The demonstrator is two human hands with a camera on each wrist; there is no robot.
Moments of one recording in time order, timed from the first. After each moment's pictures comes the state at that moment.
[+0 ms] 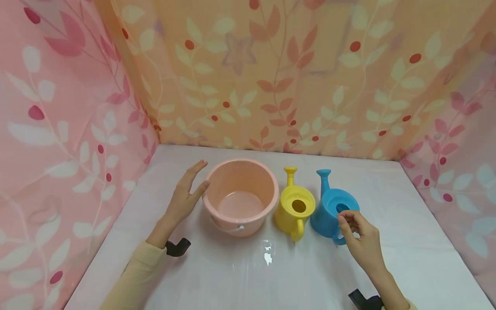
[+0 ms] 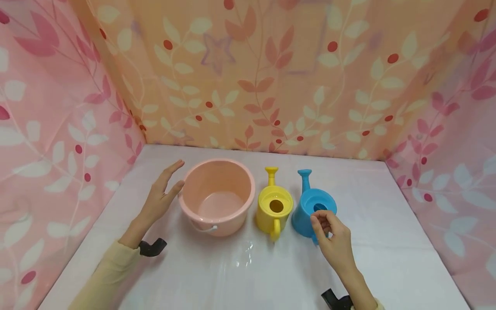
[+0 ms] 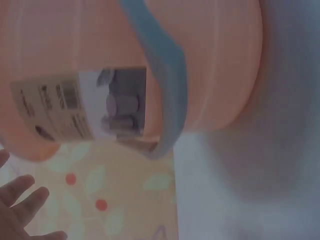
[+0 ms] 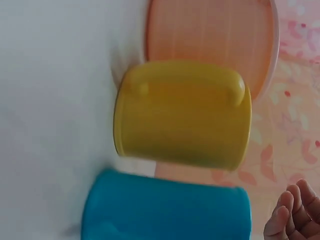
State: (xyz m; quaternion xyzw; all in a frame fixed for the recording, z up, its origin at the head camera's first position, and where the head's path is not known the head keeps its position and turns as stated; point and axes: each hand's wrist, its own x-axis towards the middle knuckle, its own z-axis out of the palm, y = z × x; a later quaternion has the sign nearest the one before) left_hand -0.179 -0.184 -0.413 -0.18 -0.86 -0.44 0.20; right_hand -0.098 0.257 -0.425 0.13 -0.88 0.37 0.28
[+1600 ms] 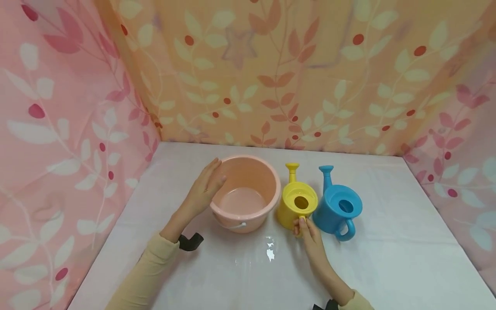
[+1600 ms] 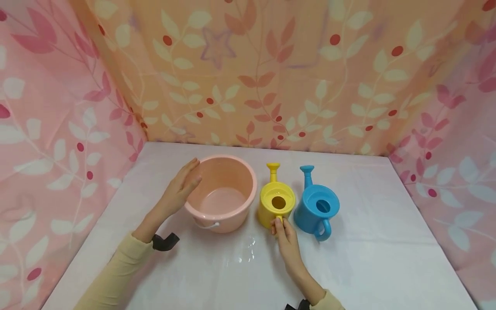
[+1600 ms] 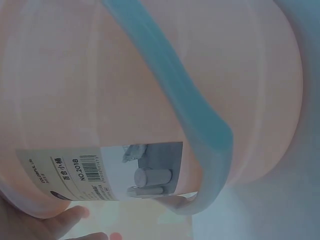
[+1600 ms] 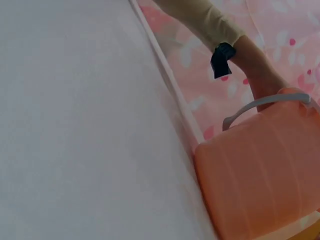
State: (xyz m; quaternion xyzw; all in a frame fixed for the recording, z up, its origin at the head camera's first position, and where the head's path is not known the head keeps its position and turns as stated) left_hand -0.186 -0.153 -0.406 -0.16 -0.87 -0.45 0.09; right_hand -0.099 0.164 -0.483 0.00 -0.75 0.66 0.00
